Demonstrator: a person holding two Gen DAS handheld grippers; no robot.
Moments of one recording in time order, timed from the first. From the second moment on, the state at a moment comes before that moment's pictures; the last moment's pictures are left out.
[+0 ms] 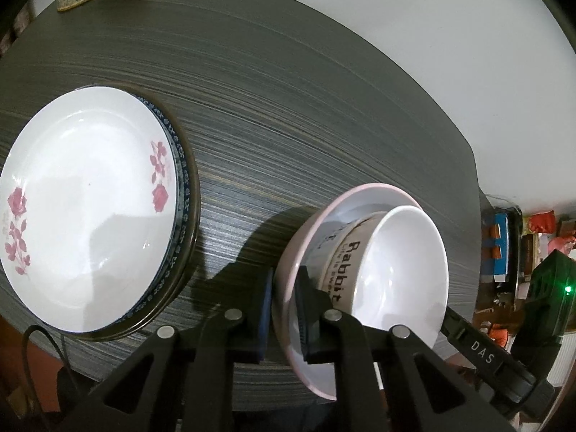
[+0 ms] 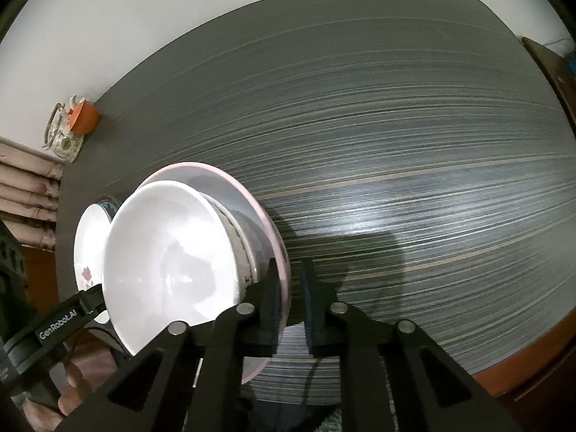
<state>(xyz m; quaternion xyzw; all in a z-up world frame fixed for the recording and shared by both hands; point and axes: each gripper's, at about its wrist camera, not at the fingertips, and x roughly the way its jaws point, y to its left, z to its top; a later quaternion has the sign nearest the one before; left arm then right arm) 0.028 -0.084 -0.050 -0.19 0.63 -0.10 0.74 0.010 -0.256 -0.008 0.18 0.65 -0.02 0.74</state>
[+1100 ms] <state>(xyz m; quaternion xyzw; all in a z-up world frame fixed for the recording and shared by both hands) 0.025 -0.100 -0.048 -0.18 0.63 -0.11 0.75 0.007 -0.247 -0.008 0.18 0.63 -0.04 0.75</state>
